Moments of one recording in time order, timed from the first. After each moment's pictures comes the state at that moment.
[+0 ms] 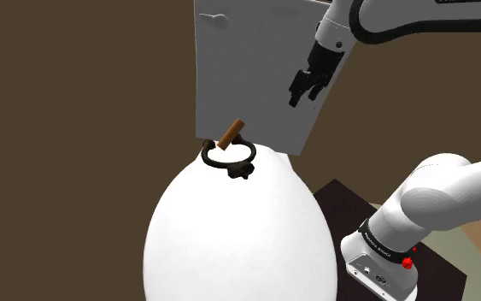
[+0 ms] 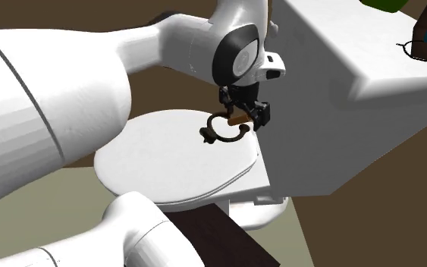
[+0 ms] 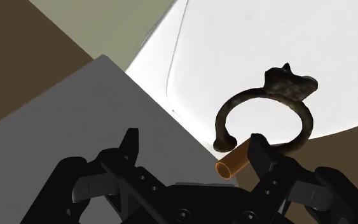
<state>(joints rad) 0.02 -0.69 0.14 -2.48 0.03 1.92 0.10</state>
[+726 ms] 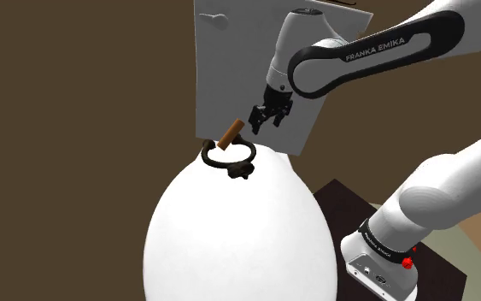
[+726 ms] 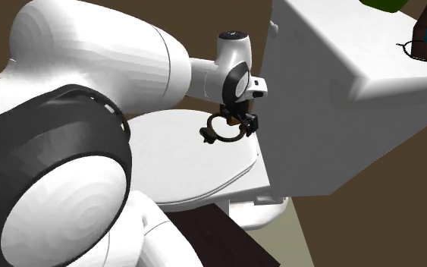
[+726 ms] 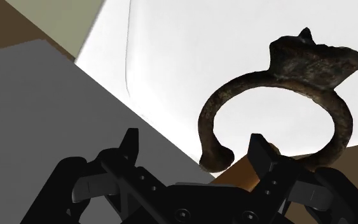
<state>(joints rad) -0.01 -0.35 0.30 -2.50 -0.01 2.26 0.32</state>
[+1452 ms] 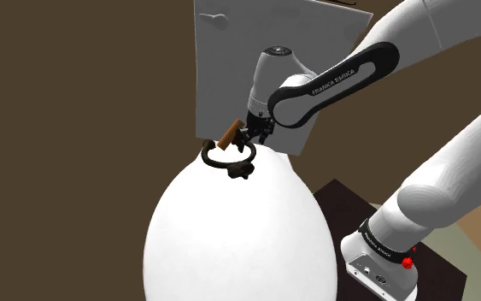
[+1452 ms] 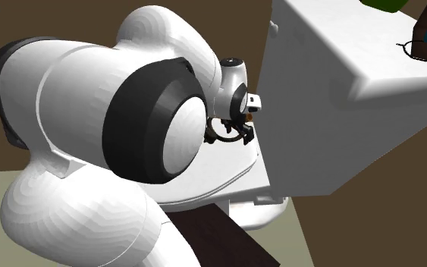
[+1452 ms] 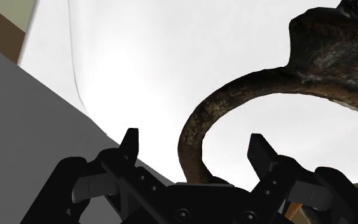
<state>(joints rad) -0.05 -0.09 0.36 -2.49 -0.15 2.48 0.50</state>
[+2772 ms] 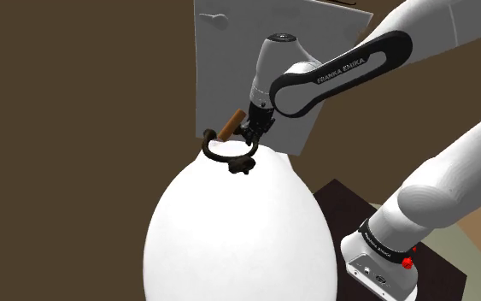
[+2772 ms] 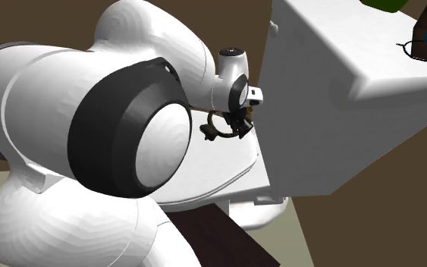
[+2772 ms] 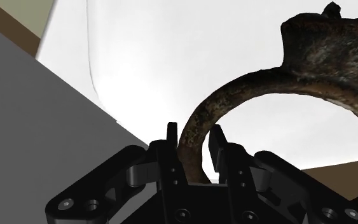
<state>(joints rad) -0.05 -0.15 0.36 -2.47 -0.11 2.40 0.46</state>
